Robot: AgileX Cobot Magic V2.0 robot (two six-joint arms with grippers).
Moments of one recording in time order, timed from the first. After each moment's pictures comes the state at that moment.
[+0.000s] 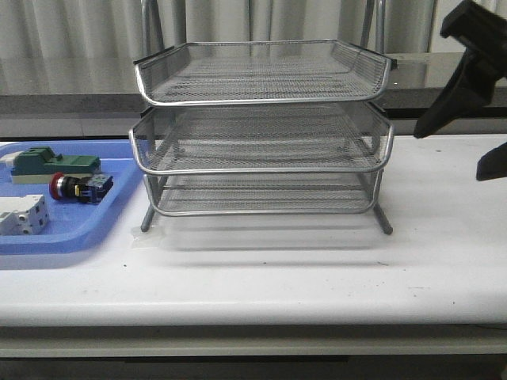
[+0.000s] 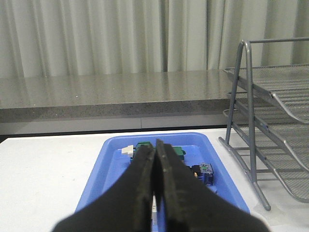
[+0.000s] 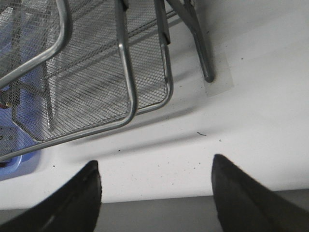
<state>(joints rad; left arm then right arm) -0.02 0.00 0.01 -0.01 0.00 -0.02 0.20 1.24 -0.63 0.88 0.30 -0.18</state>
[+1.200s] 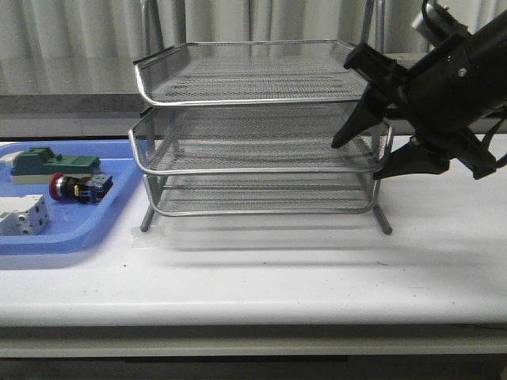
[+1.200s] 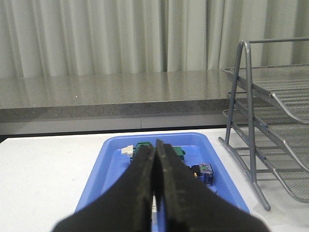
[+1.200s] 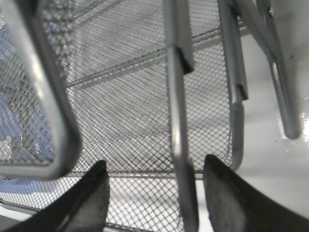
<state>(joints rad) -0.02 0.00 0.01 -0.01 0.00 -0.02 0.21 1.65 -0.89 1.32 0.37 -0.62</state>
